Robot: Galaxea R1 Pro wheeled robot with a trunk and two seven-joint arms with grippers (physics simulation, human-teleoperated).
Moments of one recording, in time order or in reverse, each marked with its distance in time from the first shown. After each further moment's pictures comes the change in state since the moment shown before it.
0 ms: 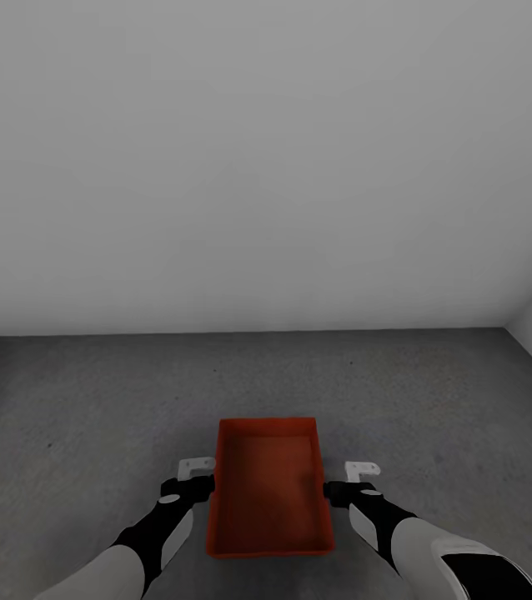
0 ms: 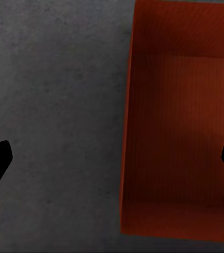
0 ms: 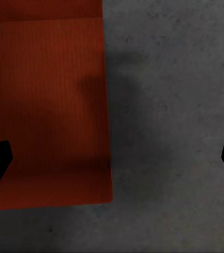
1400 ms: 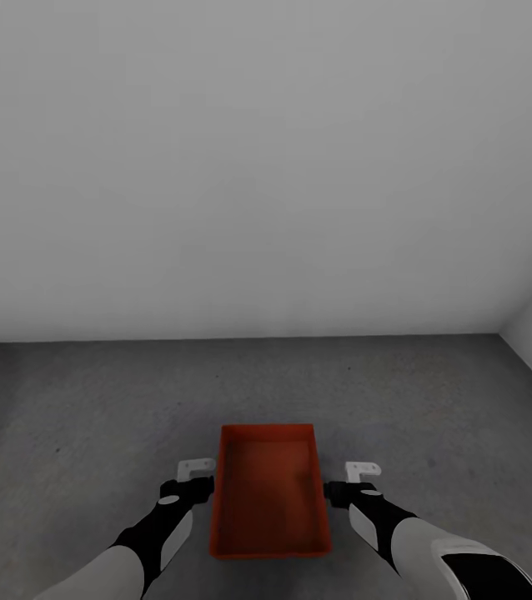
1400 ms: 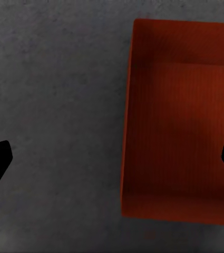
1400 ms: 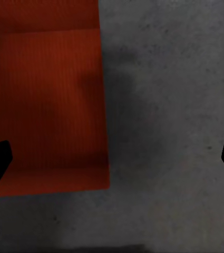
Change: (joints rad) left arm 0.000 0.001 0.001 0.008 0.002 0.000 0.000; right arm 0.000 0.000 -0.001 0.000 -0.006 0.000 -0.012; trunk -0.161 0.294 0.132
